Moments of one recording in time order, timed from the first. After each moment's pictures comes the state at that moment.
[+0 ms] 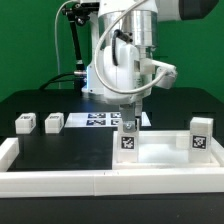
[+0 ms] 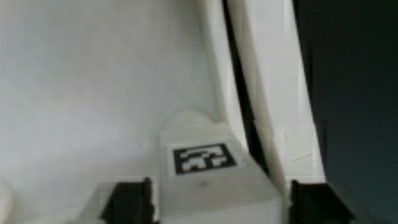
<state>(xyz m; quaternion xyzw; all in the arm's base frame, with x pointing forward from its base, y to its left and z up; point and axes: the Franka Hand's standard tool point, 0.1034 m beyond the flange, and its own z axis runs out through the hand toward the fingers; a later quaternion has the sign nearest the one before) 0.609 0.008 0.078 -0.59 0.80 -0.05 0.09</state>
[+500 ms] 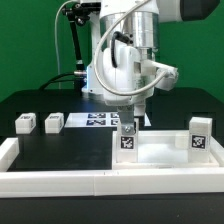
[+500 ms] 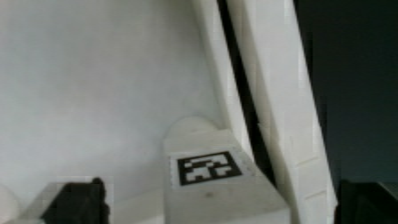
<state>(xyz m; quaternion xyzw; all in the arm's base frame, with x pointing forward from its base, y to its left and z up) 0.608 0.009 0.077 -0.59 0.80 -0.05 0.09</state>
